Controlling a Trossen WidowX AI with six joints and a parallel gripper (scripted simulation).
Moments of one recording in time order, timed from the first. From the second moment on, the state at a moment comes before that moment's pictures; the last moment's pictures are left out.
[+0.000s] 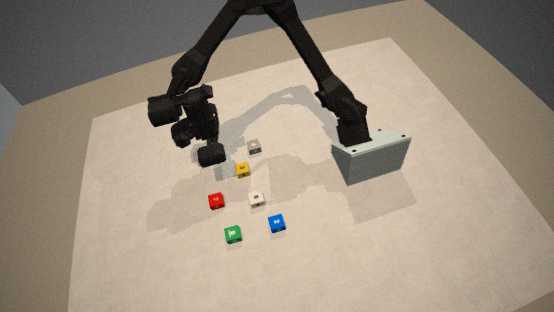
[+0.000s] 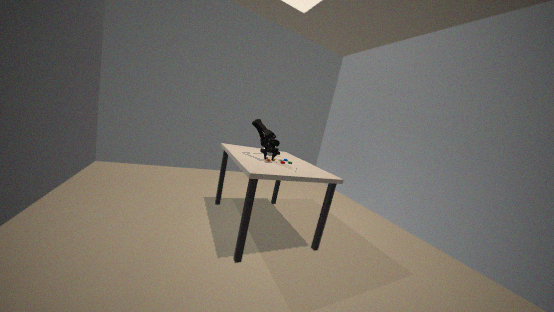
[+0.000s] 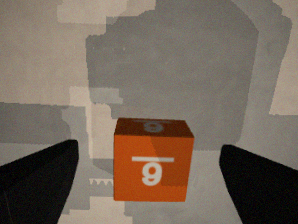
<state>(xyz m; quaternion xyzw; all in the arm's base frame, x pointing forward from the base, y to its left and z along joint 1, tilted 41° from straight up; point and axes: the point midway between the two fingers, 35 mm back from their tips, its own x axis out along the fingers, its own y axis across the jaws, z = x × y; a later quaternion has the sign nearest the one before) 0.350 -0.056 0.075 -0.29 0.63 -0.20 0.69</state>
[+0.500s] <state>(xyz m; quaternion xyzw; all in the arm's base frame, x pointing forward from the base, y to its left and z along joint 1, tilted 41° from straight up) 0.342 -0.022 0.117 -0.29 0.64 -0.20 0.68</state>
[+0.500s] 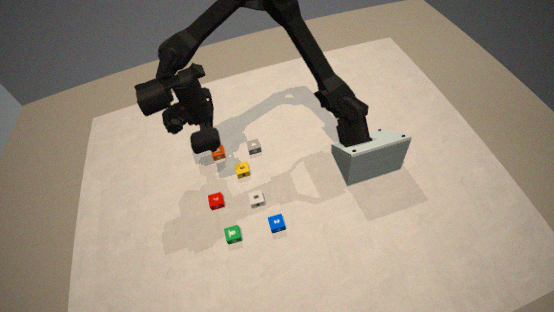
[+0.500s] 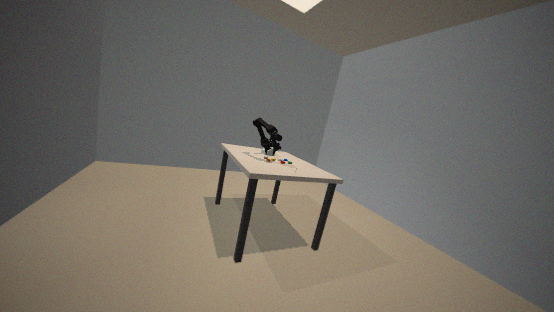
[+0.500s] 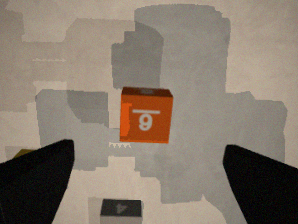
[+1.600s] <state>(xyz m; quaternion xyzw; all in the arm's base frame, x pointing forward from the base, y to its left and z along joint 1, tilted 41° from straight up) 0.344 0.135 0.064 -0.29 0.64 -0.19 0.69</state>
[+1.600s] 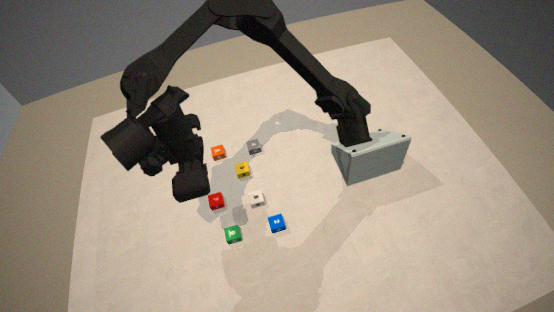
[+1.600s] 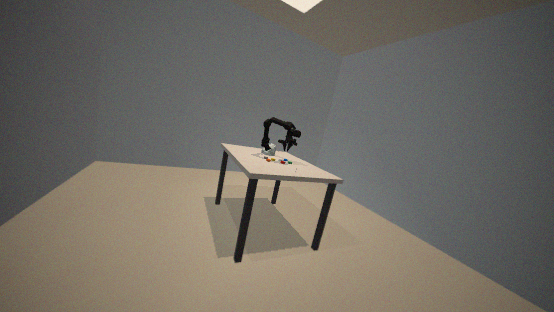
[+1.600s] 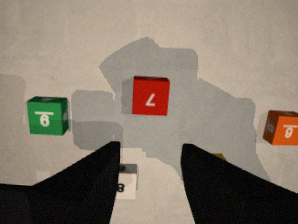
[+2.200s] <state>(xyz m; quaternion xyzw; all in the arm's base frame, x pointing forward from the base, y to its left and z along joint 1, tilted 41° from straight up) 0.354 0.084 0.002 -0.29 0.63 -0.19 0.69</state>
